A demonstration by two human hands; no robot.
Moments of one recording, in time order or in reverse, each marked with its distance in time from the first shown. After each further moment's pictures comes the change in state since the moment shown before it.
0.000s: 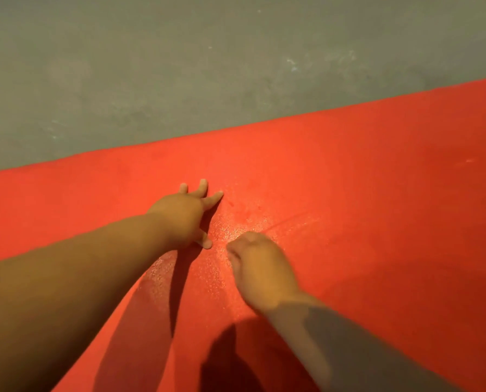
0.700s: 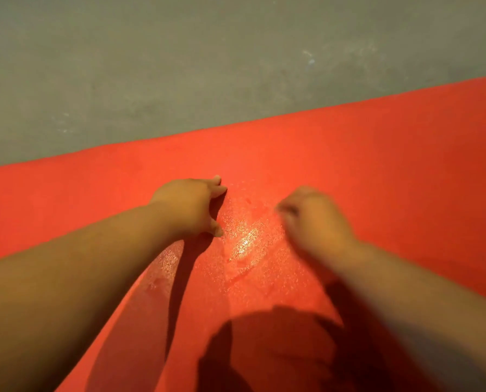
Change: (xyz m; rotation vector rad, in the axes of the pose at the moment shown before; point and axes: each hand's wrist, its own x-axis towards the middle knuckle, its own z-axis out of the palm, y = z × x) left_hand -0.004 -0.016 -0.007 -0.029 0.177 0.043; right_hand 0.048 0.060 -0.035 -0.027 0.073 0.058
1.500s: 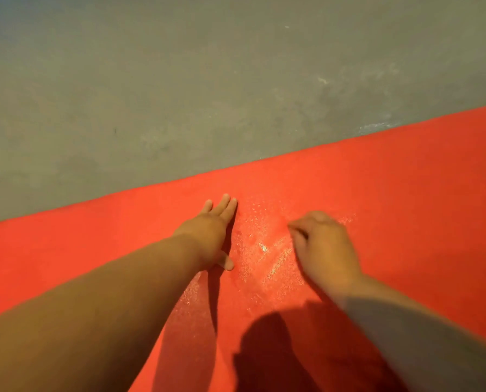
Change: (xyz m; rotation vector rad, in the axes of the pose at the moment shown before) left_hand 0.038 -0.012 -0.016 -0.110 -0.221 -0.072; right_hand 0.034 -0.005 0.003 0.090 0.119 0.083
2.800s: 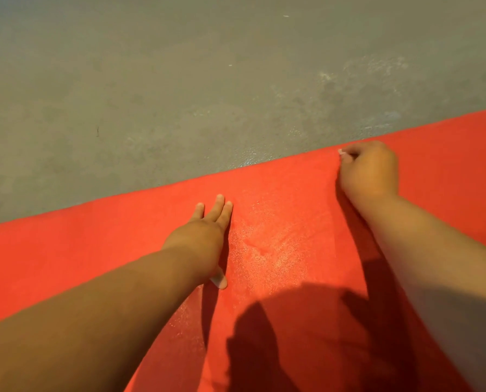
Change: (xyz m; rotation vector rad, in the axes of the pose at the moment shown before) left_hand 0.008 0.007 -0.008 0.040 -0.032 -0.069; right_hand 0.134 0.064 -0.031 -0.048 0.275 0.264
